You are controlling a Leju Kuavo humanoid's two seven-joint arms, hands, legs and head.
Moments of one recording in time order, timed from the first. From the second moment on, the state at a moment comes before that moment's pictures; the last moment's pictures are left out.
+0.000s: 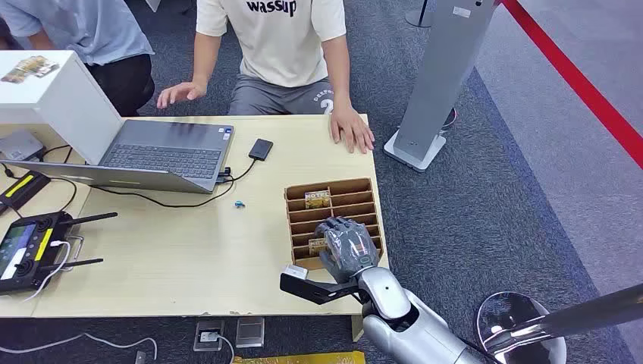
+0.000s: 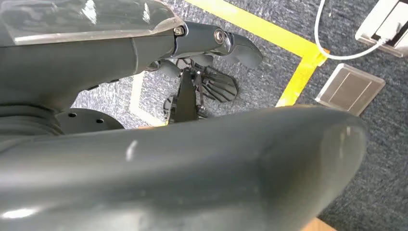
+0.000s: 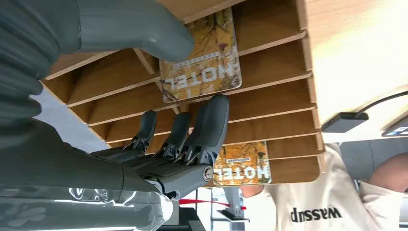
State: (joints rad) left arm -0.10 0.10 -0.72 -0.20 1.31 0.14 -0.04; right arm -0.39 -0.07 0.85 -1.15 1.07 -0.17 0.30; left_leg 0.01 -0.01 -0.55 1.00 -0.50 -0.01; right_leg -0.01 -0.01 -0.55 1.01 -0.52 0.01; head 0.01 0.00
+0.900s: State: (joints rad) left arm -0.10 0.02 -0.71 -0.20 1.32 0.28 -0.07; right arm -0.41 -0.08 0.86 -1.15 1.08 -0.15 0.31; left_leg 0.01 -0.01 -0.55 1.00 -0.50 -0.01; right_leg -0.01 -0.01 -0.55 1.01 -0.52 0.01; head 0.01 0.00
